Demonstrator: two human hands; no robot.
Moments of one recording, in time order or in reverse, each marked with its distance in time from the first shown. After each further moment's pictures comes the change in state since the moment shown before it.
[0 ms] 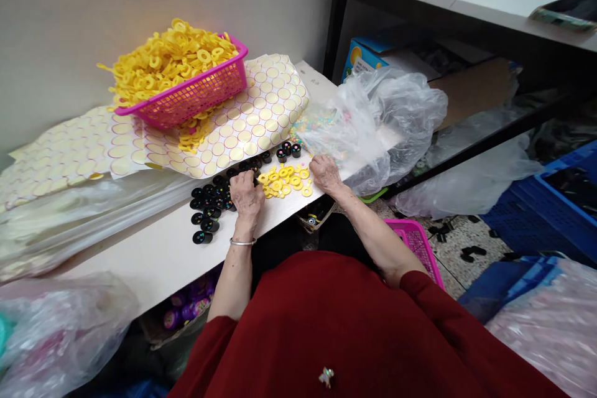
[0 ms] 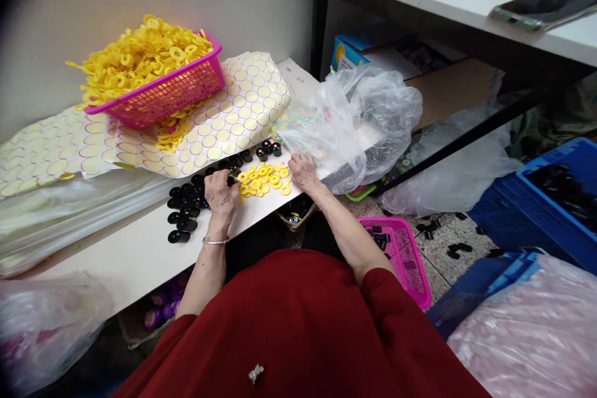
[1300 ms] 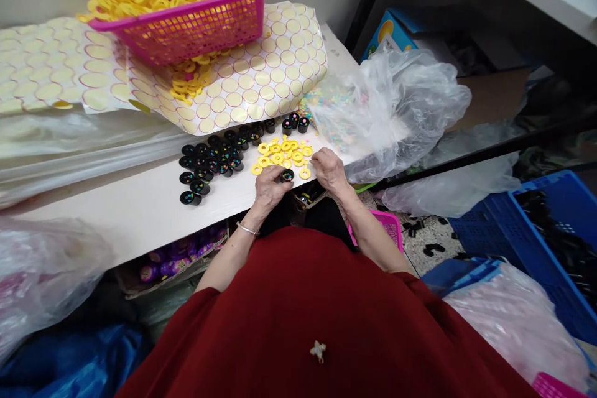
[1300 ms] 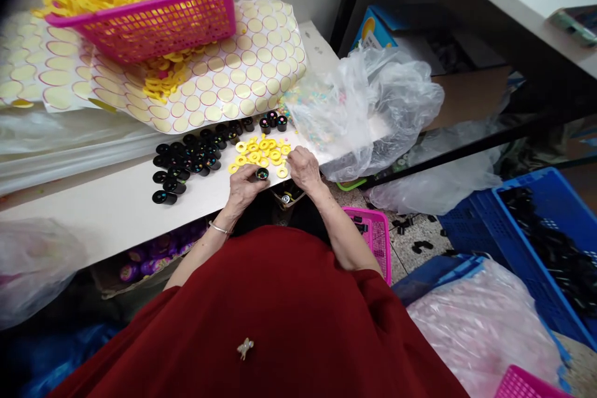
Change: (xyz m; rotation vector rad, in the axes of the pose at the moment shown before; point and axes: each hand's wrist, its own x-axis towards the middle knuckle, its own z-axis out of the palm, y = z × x) left_hand -0.062 0.023 0.041 -0.604 -0.171 -0.043; right_hand -0.040 -0.025 -0.013 0.163 0.018 -0.049
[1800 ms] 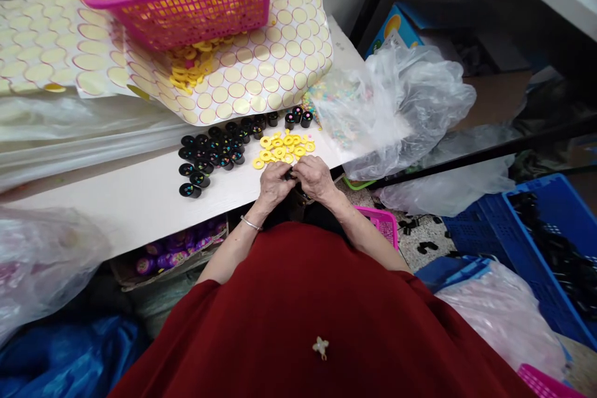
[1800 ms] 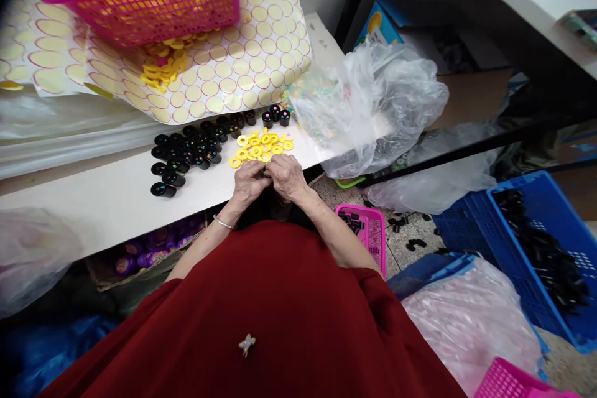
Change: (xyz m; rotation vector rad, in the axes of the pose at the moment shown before) left_hand -0.004 0.002 0.006 0.101 -0.042 0.095; right_hand -0.011 -0.044 0.006 -0.016 -0.074 -0.247
